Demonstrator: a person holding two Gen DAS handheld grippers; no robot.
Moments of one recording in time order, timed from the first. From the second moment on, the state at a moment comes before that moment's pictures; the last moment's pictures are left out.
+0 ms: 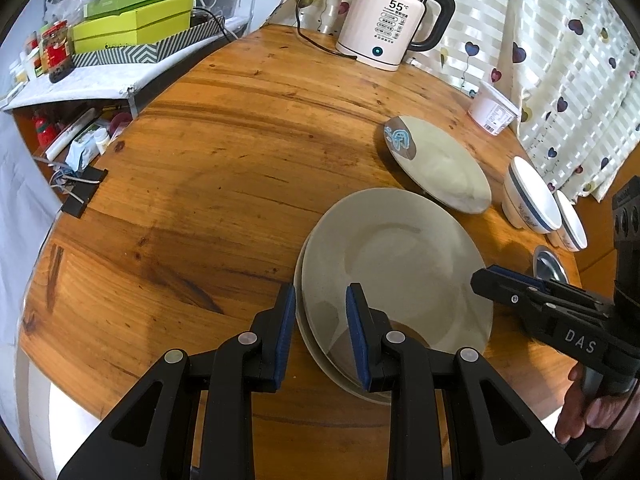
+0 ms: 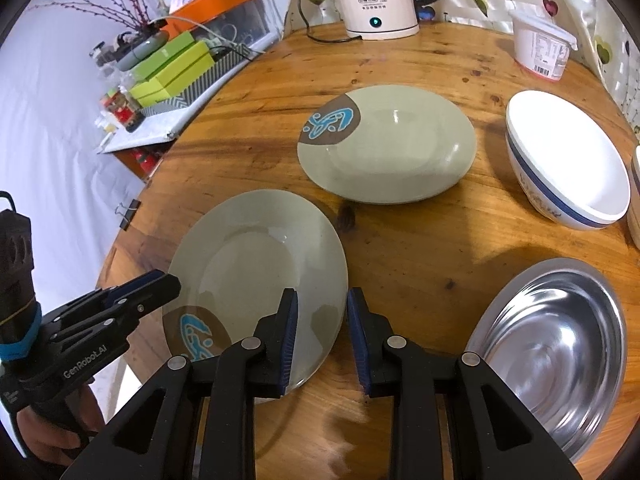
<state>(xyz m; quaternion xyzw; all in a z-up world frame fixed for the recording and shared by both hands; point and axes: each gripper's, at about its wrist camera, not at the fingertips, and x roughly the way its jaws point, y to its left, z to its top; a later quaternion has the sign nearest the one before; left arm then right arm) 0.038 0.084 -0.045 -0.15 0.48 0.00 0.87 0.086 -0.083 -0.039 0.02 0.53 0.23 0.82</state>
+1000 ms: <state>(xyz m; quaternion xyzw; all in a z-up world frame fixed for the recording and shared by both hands) 0.055 0.085 -0.020 -0.15 0.45 -0.03 0.88 0.089 -0.128 -0.008 0.08 0.49 0.21 0.84</state>
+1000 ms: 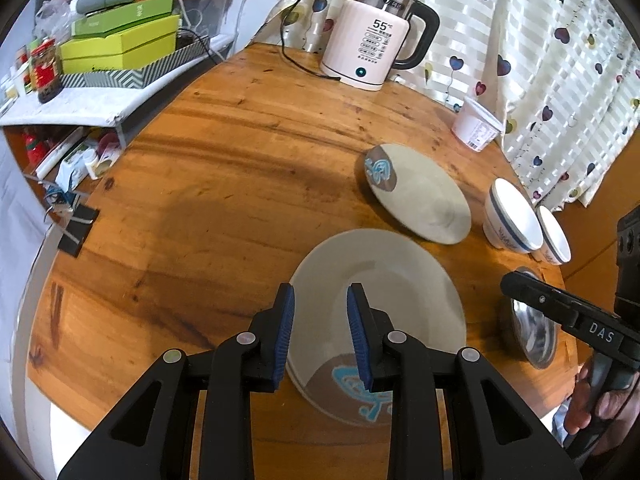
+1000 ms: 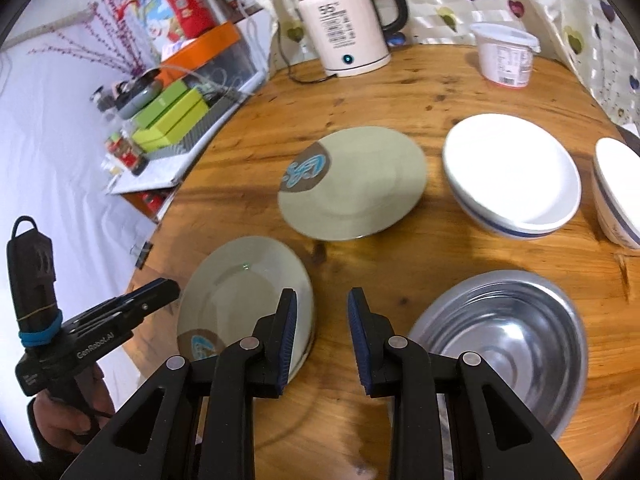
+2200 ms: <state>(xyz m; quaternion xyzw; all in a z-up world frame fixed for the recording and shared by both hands) 0.188 0.058 -0.030 -0.12 0.49 -0.09 0.86 0.160 -0.144 -0.036 0.15 0.53 0.15 0.82</state>
